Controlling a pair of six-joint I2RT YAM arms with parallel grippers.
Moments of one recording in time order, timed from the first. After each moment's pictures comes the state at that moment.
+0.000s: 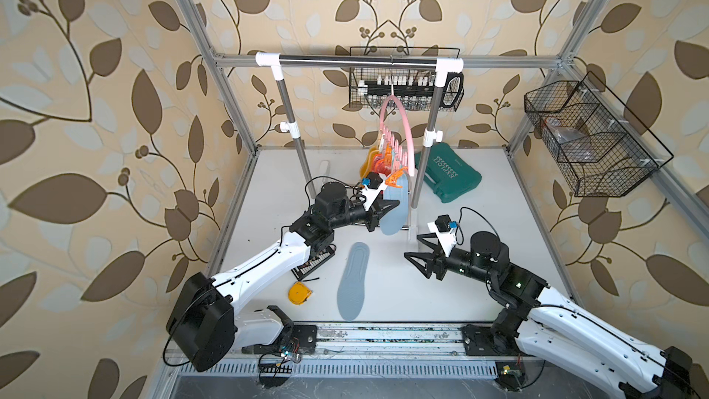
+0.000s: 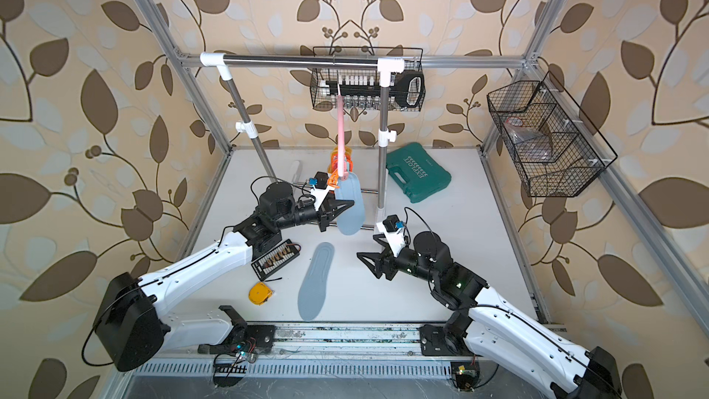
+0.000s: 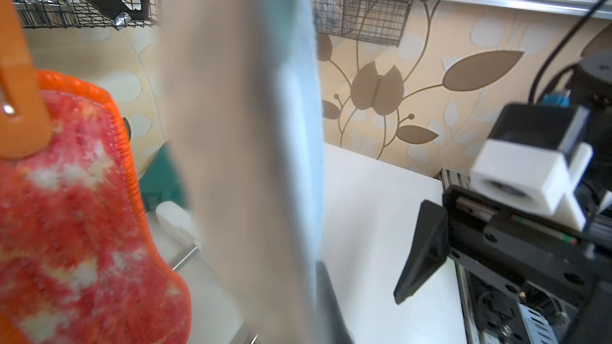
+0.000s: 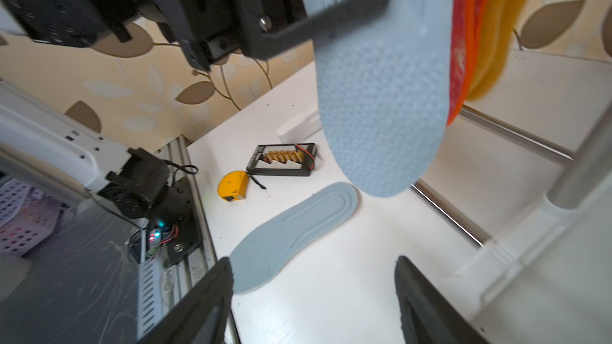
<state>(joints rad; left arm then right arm) -0.68 1.22 0.87 0.17 0.53 0.00 0.73 0.75 0.54 -0.09 -0.31 0.23</state>
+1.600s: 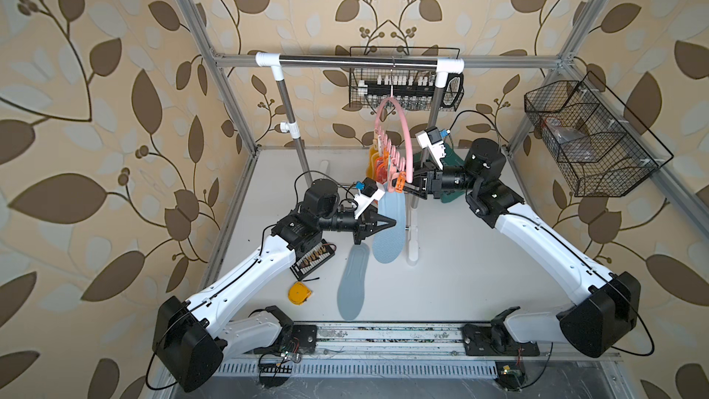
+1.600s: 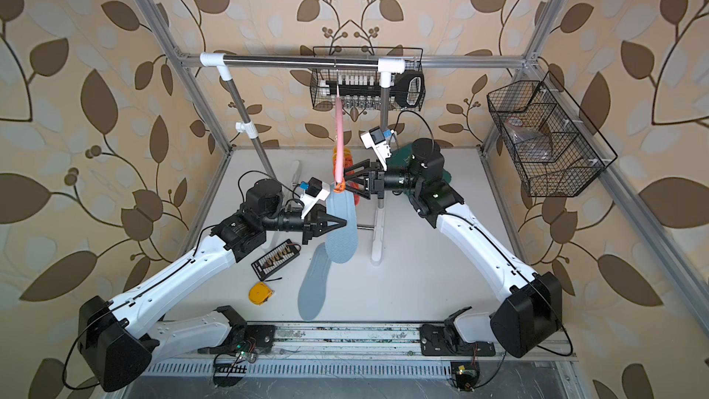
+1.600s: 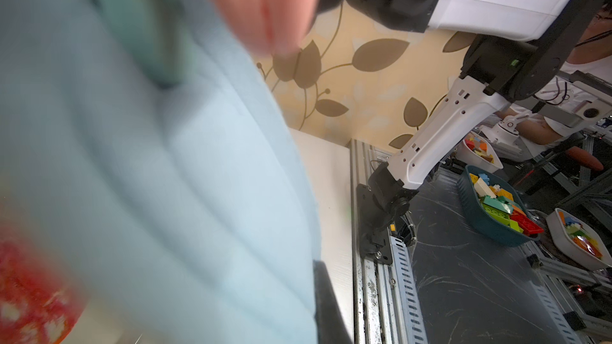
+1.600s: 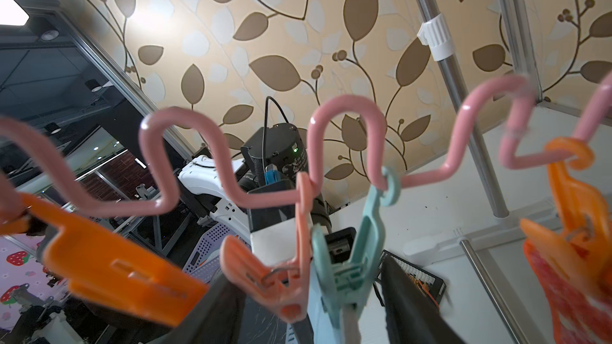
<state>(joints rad) -0.65 1.14 0.95 -0.12 0.85 -0.03 0.43 1.38 1.26 0.18 -1.08 0.63</state>
